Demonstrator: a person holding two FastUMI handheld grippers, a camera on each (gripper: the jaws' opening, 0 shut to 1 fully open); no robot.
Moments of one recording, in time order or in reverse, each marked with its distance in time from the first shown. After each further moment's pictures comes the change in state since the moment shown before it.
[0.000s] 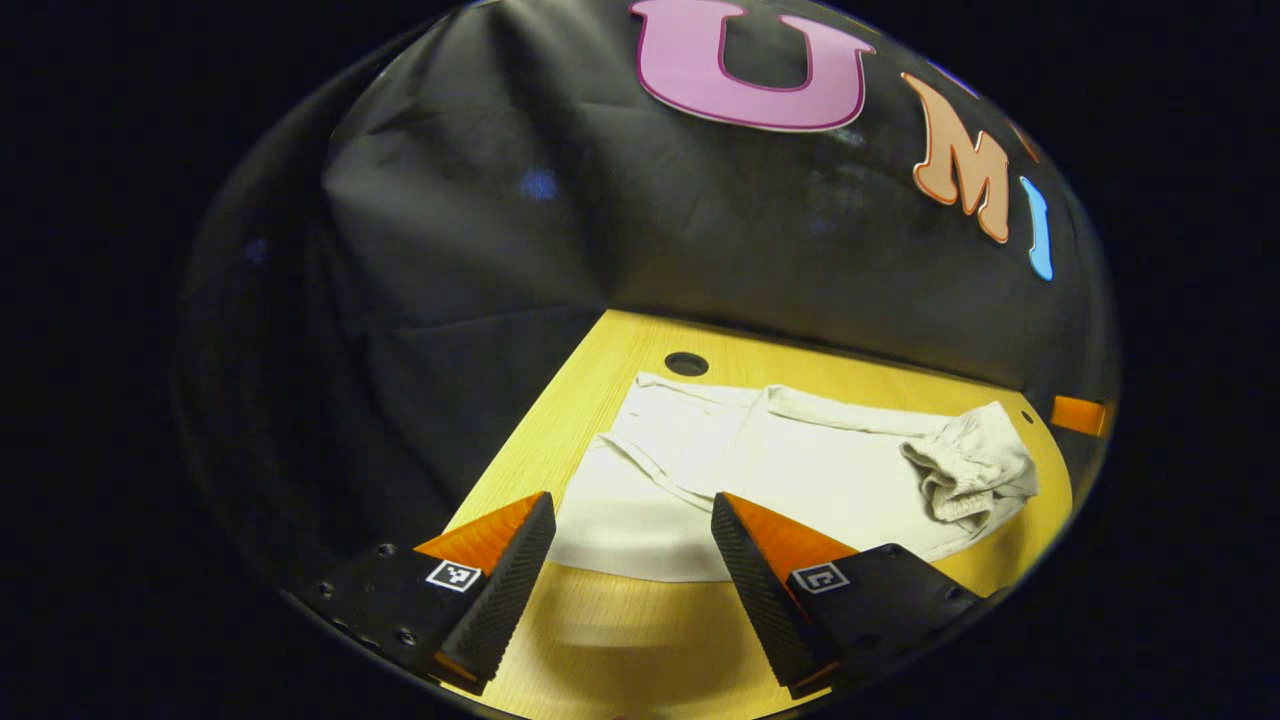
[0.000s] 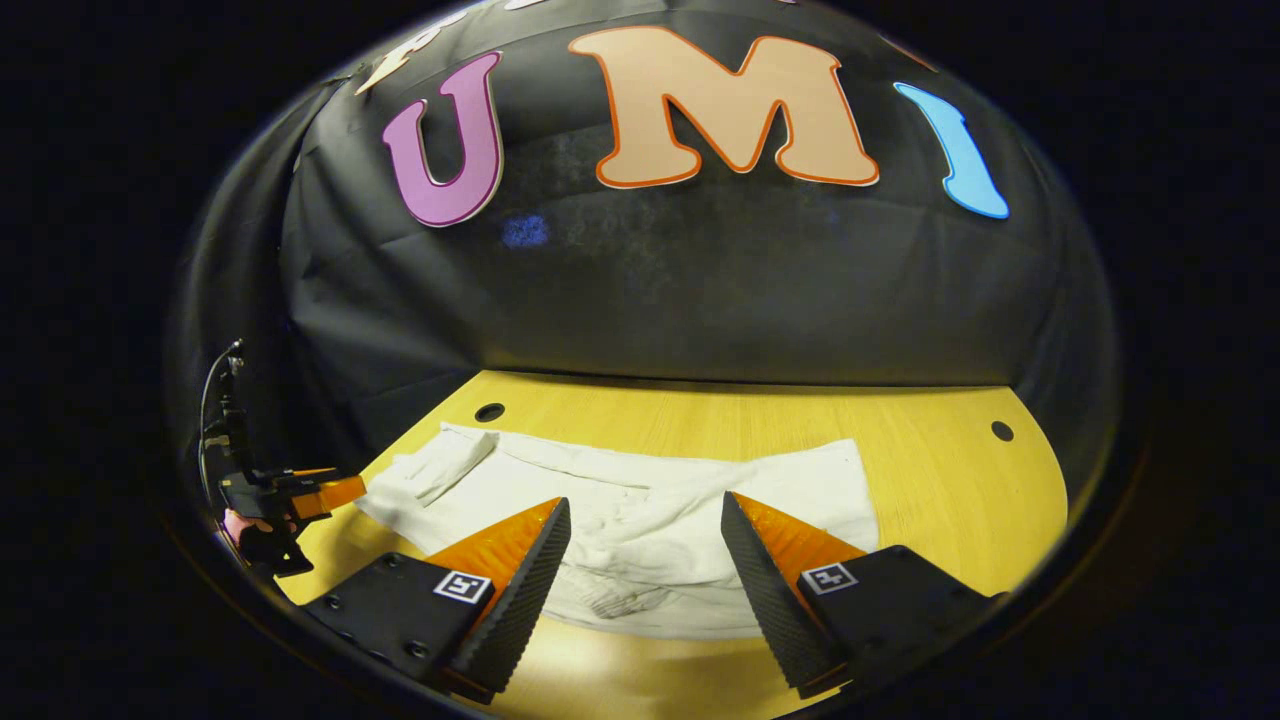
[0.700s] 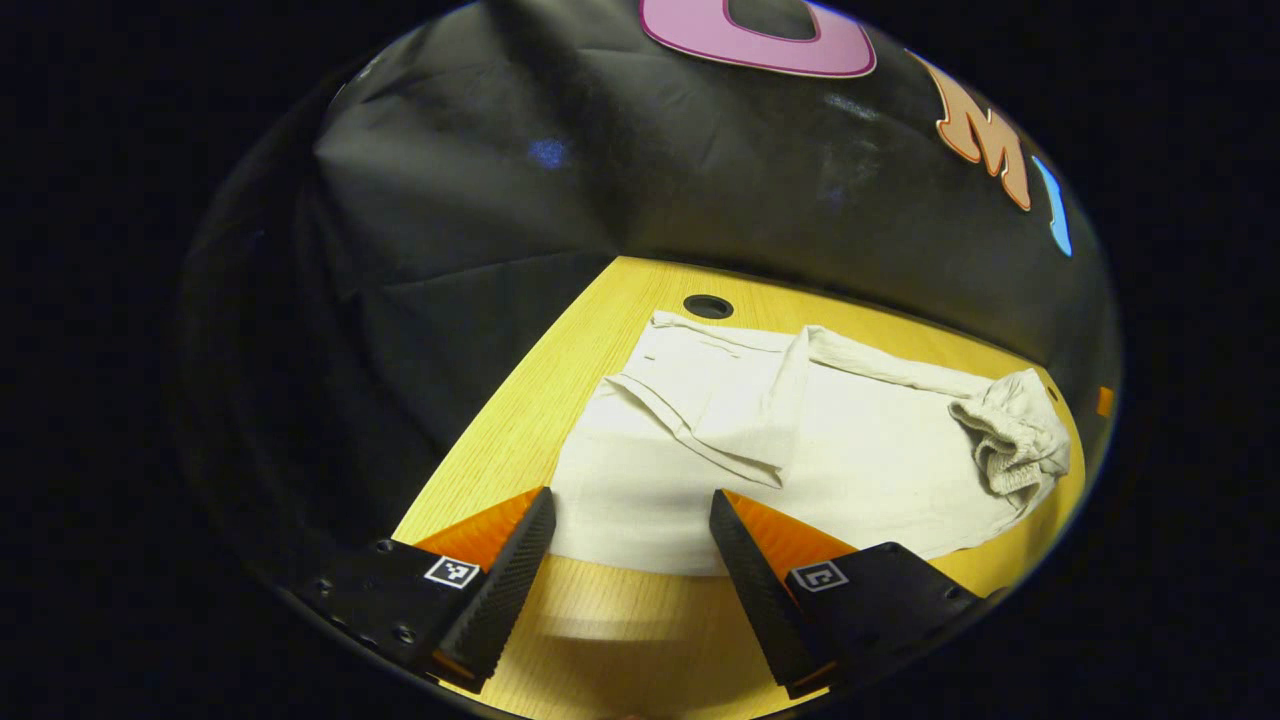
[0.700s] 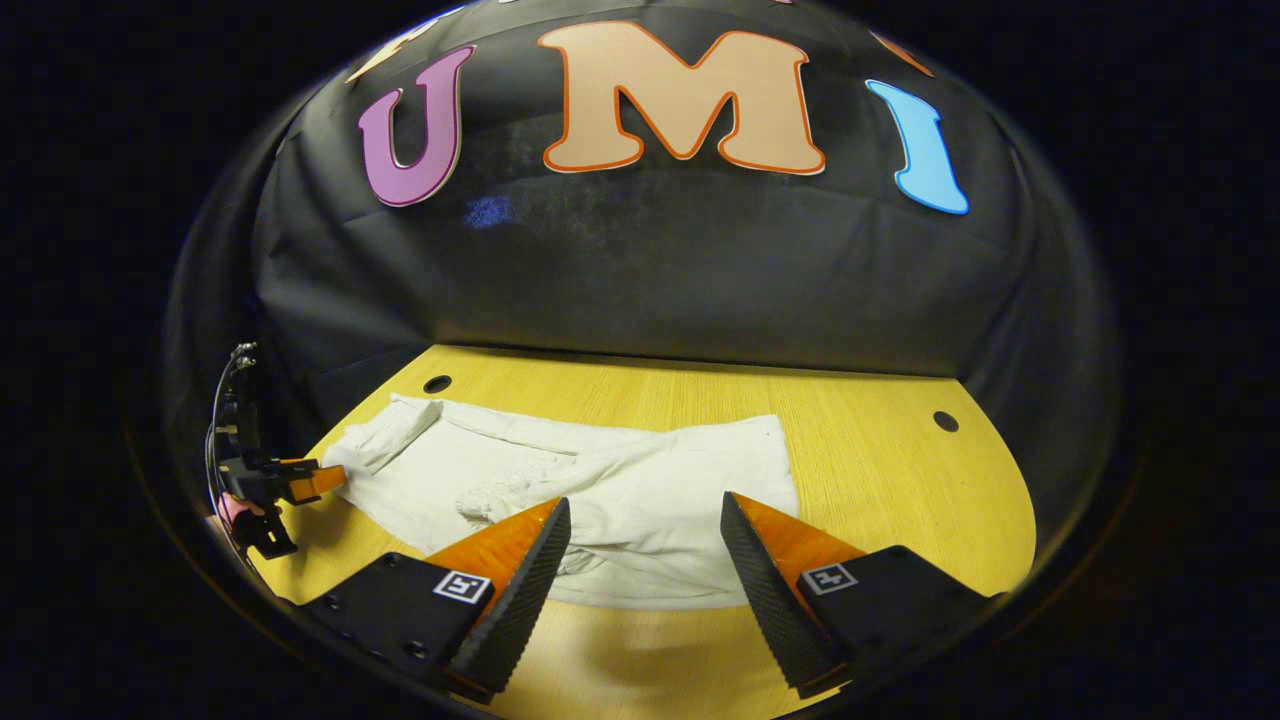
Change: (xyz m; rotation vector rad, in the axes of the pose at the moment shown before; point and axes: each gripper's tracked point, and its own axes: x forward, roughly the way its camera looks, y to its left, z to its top) left arm 0.032 0.007 -0.039 0.026 0.089 0.040; right arm -0.021 -0.046 -0.023 -0.023 0.061 -0.113
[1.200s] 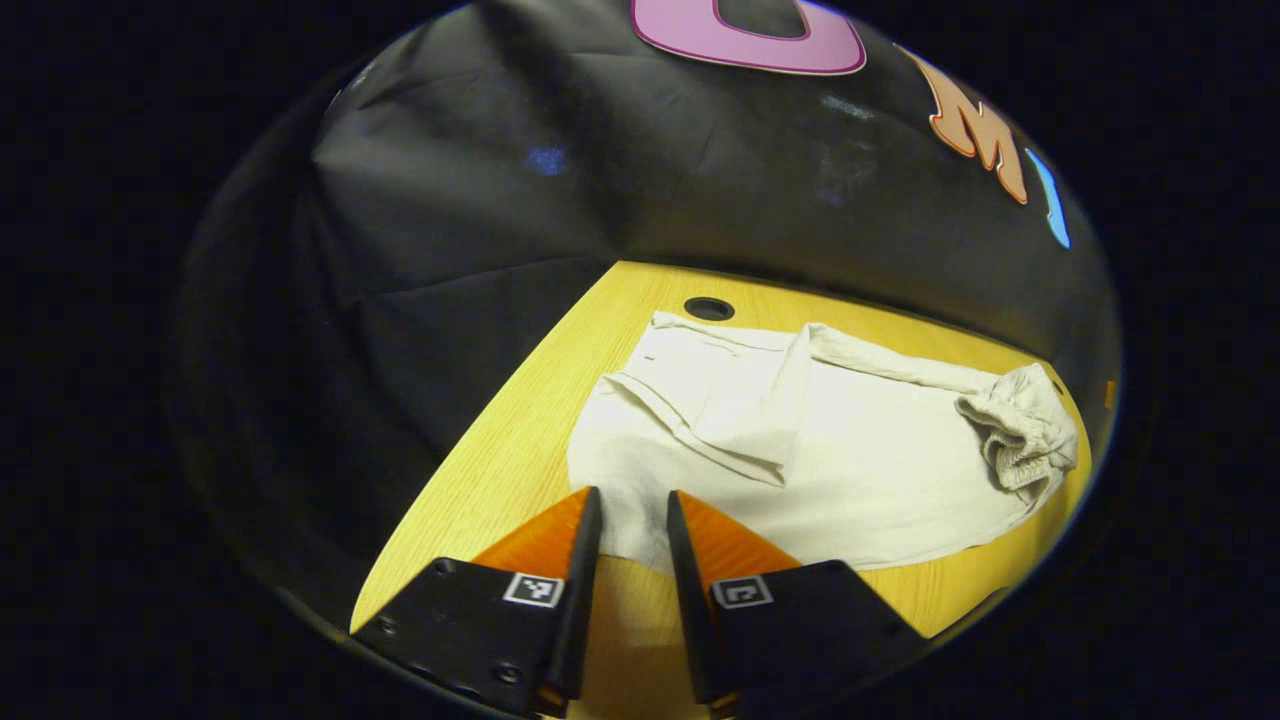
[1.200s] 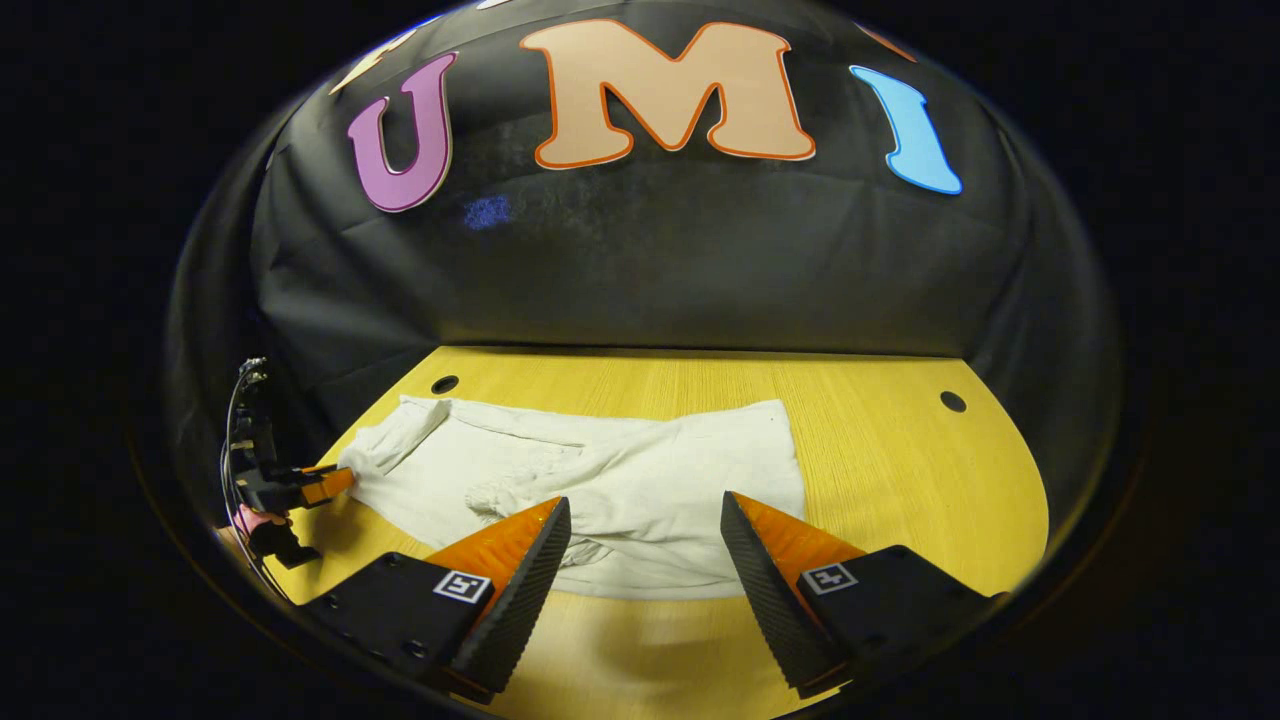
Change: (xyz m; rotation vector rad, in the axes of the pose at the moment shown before) left arm 0.004 -0.006 0.002 -0.011 -0.030 -0.004; right arm -0.007 0.001 -0.008 0.050 0.021 0.022
